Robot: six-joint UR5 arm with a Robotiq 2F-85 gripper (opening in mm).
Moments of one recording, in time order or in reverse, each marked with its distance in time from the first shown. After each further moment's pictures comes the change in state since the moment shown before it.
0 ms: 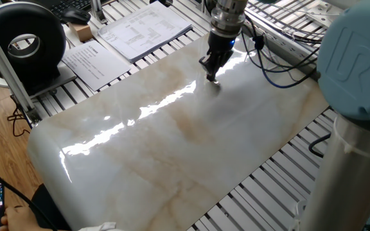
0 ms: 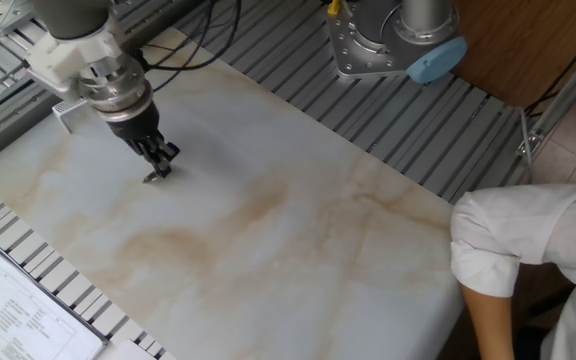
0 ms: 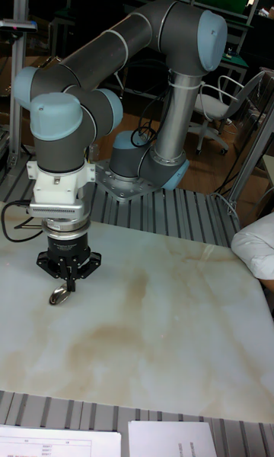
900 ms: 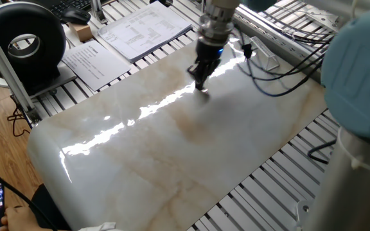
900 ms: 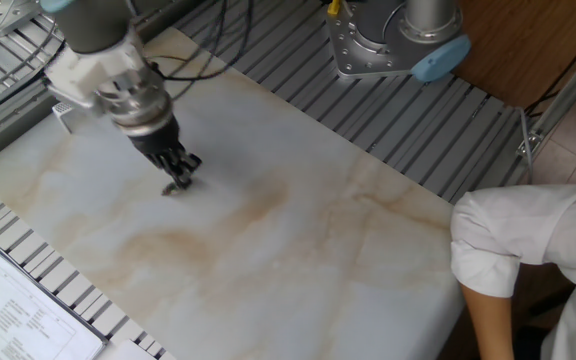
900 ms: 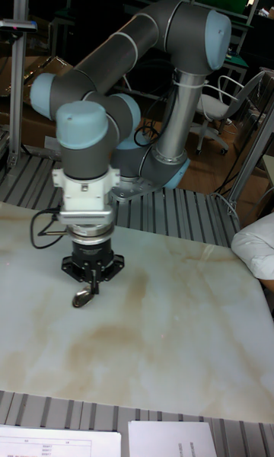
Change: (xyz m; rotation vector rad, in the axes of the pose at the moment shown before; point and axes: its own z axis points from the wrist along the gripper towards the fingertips) arm 0.000 0.068 0.010 -0.035 0.001 -0.021
